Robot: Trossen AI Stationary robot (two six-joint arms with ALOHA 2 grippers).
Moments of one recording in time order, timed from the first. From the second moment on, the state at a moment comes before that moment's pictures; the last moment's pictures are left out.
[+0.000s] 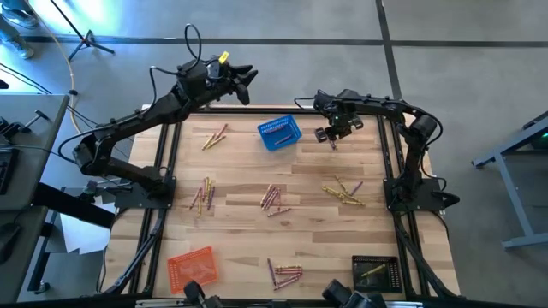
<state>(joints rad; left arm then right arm) 0.63 1.33 1.17 0.15 -0.01 -0.15 -0.74 1.89 1.29 -1.02 0.04 0.50</state>
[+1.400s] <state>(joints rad) 0.63 1.33 1.17 0.13 -0.01 -0.09 -0.78 1.96 1.29 -0.97 -0.02 0.49</state>
